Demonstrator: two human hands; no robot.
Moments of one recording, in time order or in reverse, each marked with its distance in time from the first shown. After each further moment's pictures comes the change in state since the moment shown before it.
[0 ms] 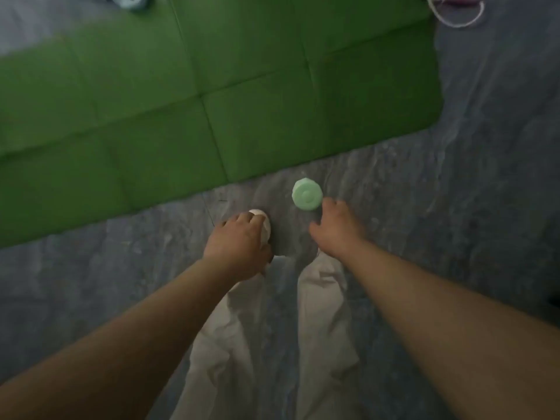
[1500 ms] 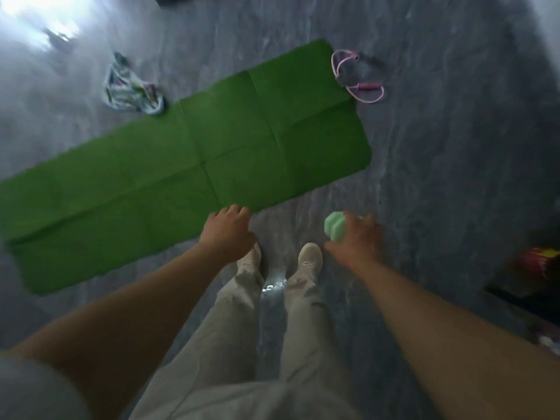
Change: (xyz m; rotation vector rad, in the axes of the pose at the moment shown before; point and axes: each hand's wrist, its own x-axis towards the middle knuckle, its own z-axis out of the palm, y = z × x) left_hand -0.094 0.088 -0.179 0.151 0.142 0.012; right_hand -0.168 0.062 -0.185 0.086 0.238 0.185
